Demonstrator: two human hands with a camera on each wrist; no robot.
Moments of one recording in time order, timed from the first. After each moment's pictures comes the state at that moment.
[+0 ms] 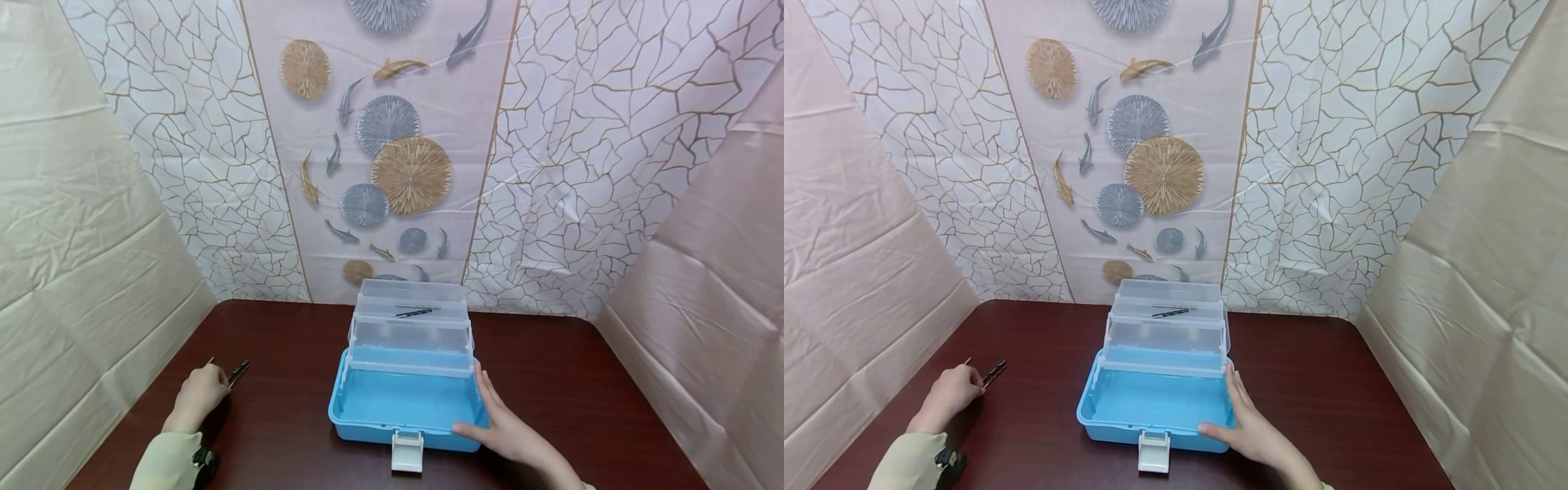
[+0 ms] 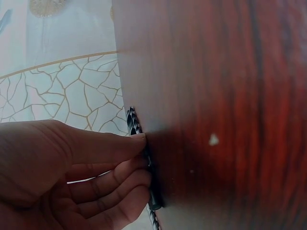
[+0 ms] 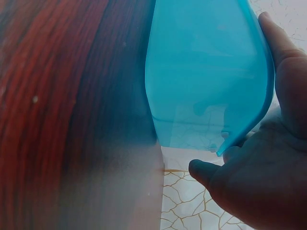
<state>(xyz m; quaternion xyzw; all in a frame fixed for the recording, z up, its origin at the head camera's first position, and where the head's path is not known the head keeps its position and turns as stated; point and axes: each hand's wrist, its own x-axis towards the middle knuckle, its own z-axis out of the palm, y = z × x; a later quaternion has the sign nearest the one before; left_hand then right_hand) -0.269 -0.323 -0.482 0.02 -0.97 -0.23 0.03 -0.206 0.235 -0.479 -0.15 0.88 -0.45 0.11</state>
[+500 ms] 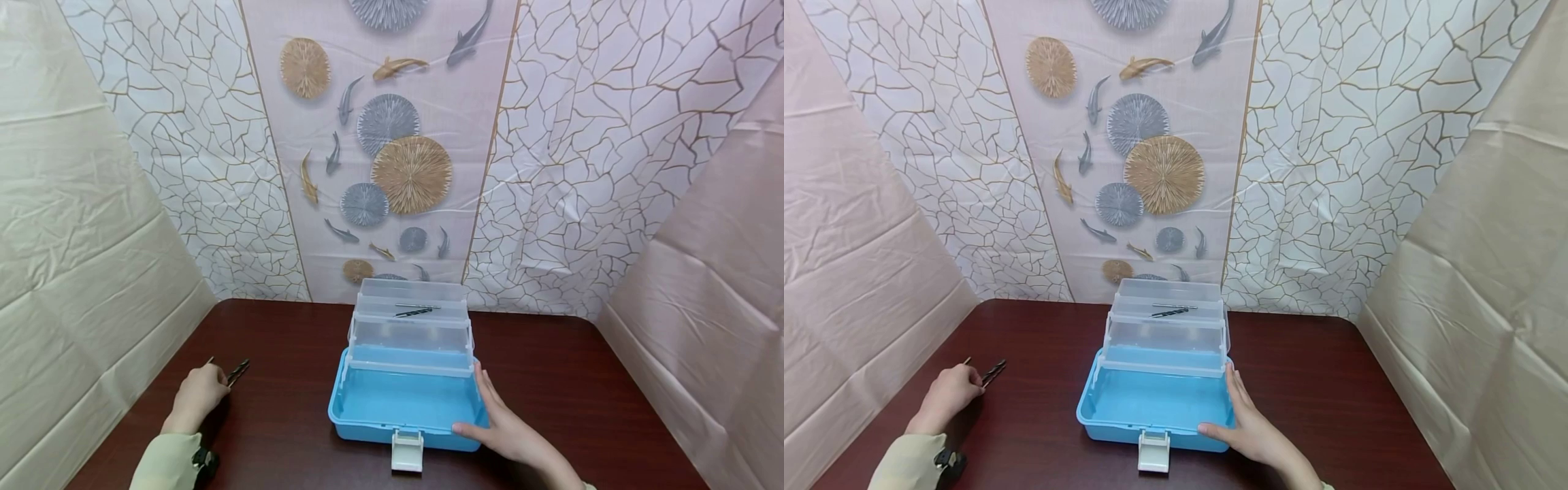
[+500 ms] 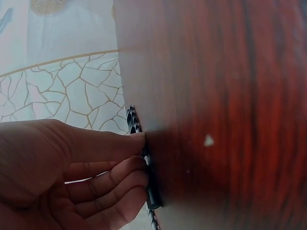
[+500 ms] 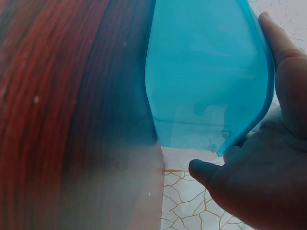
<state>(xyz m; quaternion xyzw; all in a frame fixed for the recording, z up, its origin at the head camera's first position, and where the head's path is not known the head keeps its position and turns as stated) -0.267 -0.322 -0.482 0.02 -0.97 -0.23 0.04 -0.207 0.236 -0.480 -0.15 0.88 -0.45 0.10</state>
